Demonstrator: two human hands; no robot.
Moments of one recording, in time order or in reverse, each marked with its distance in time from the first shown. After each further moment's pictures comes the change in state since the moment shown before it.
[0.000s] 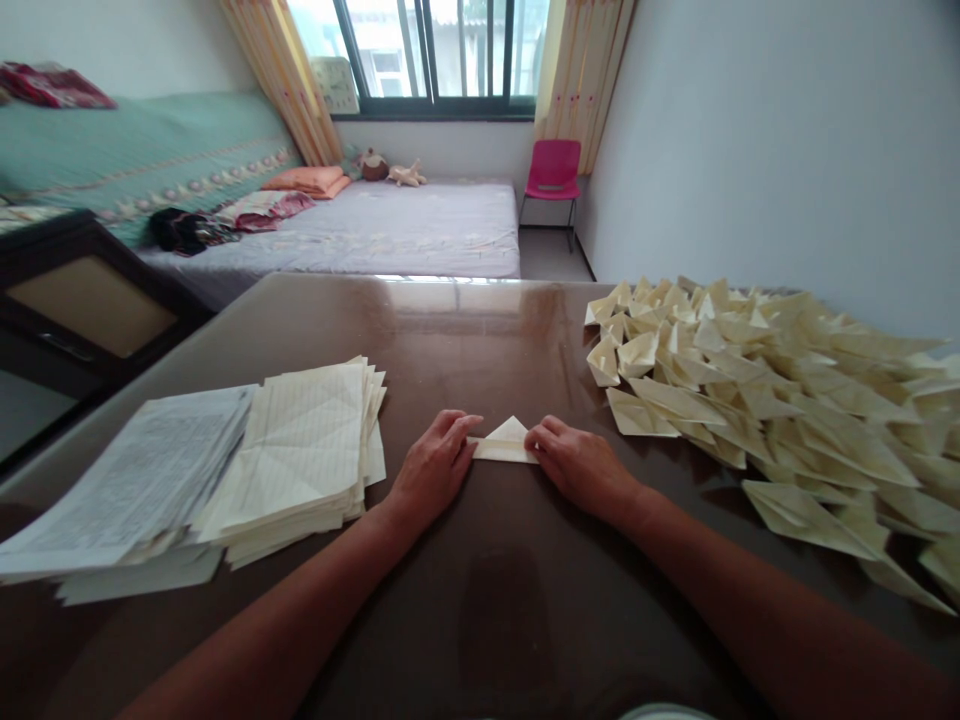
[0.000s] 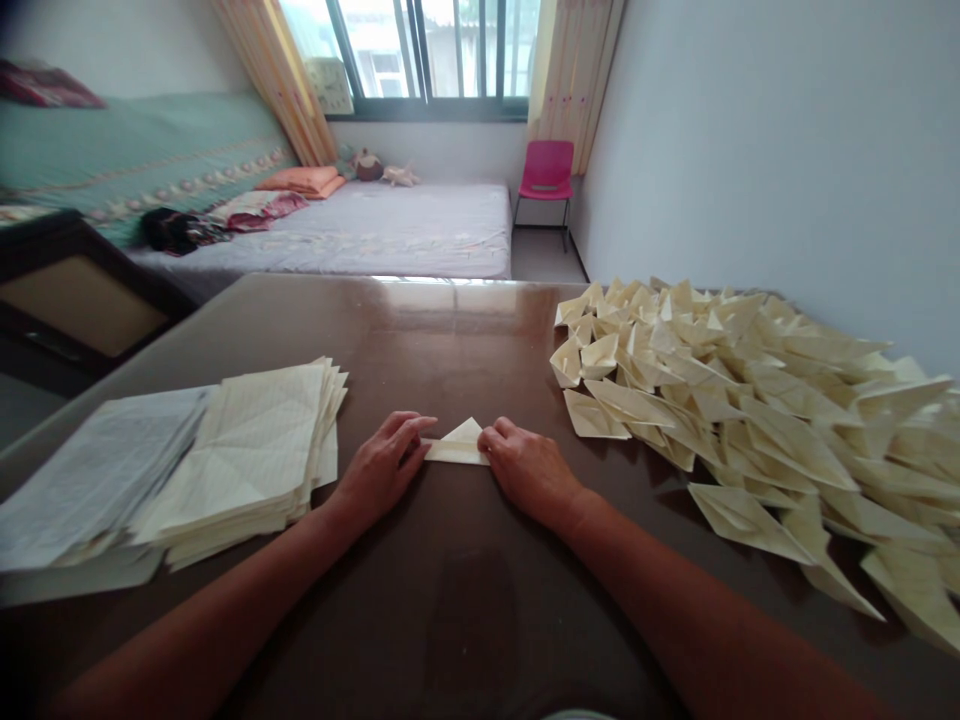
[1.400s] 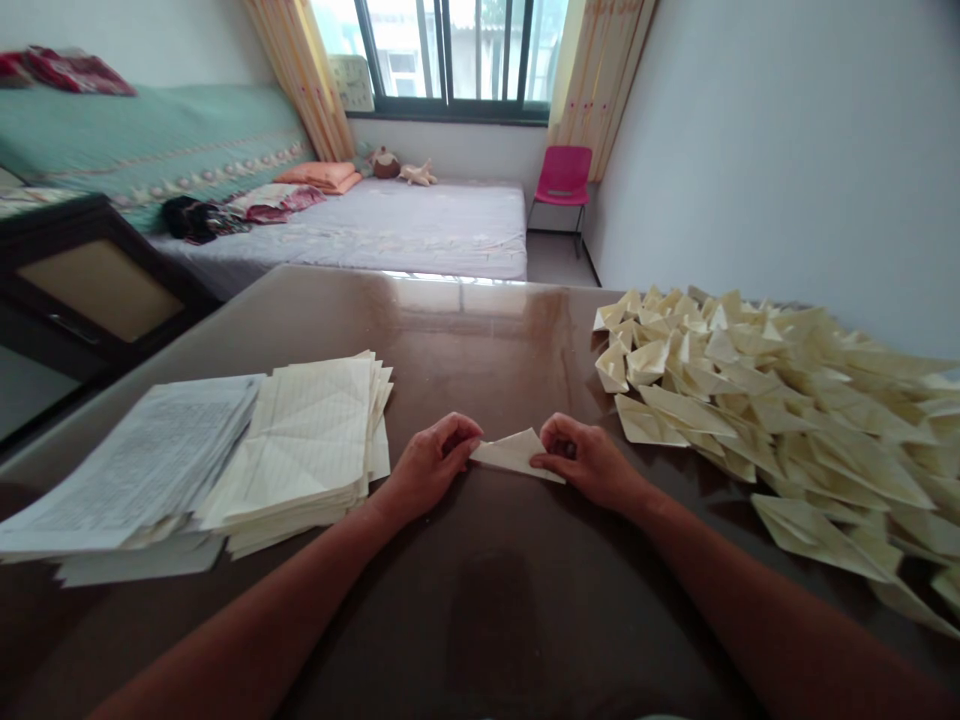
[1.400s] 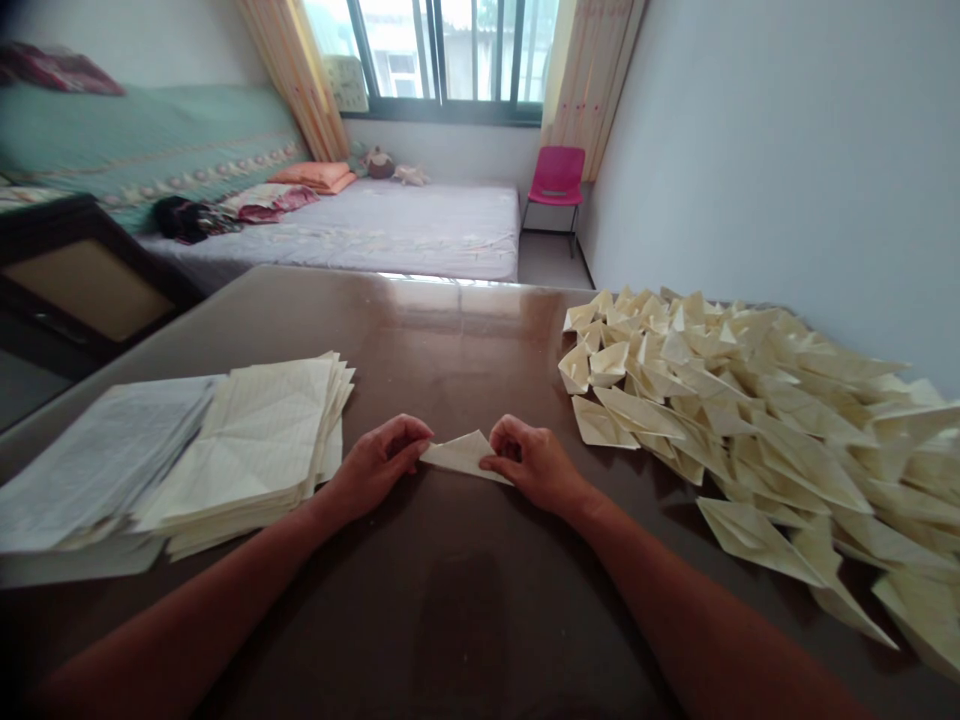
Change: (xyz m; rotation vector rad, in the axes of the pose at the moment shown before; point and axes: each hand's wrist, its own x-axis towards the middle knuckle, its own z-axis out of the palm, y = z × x) left_hand 0.000 -0.004 -0.012 -0.592 -0.100 -0.286; right_hand 0.008 0.017 0.012 0.733 0.122 0.046
